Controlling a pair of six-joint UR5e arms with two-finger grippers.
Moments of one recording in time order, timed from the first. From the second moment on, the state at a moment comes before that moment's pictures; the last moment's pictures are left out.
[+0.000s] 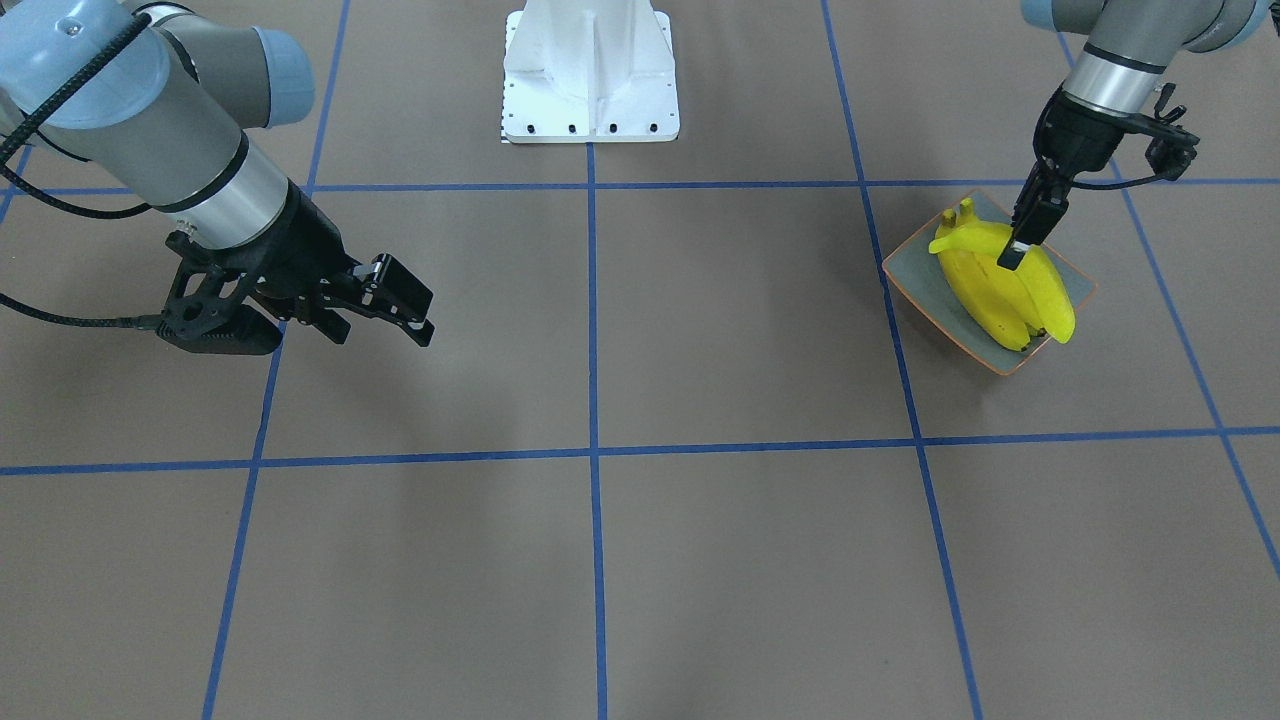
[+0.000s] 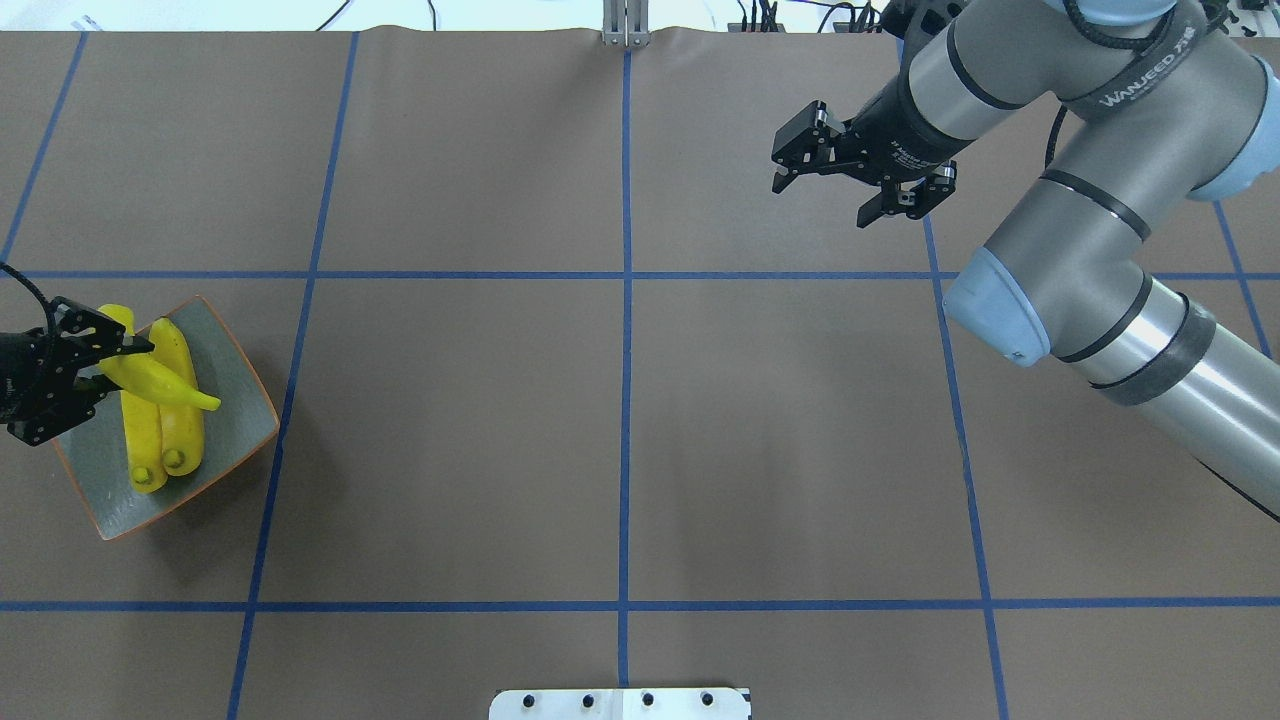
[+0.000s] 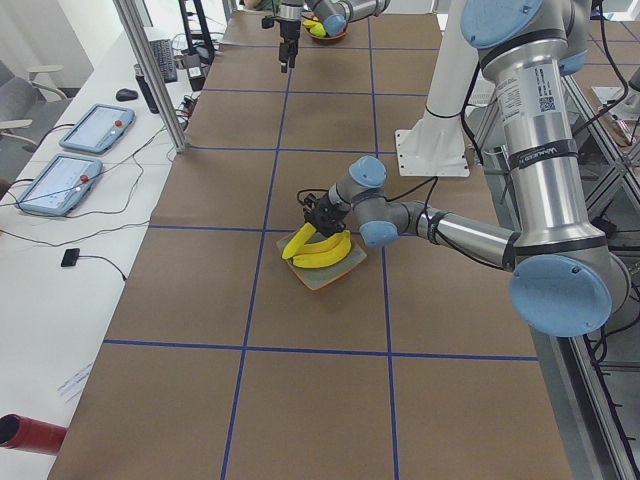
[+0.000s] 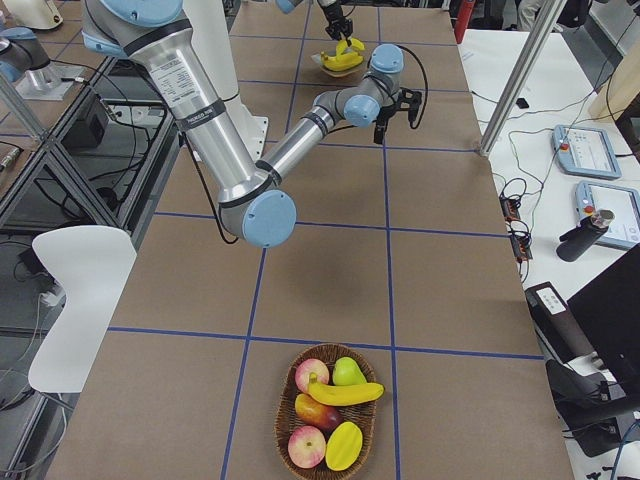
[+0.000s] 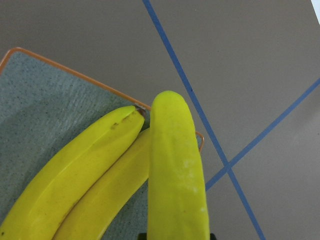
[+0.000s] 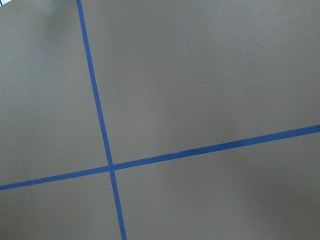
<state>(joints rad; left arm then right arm) -0.74 -1.30 -2.01 -2.46 -1.74 -2.19 0.91 -1.02 1.76 -1.39 2.24 1.29</state>
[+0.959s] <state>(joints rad) -0.75 -1.26 -2.00 -2.45 -1.73 -2.22 0.90 -1.02 1.77 -1.39 2.23 1.29</state>
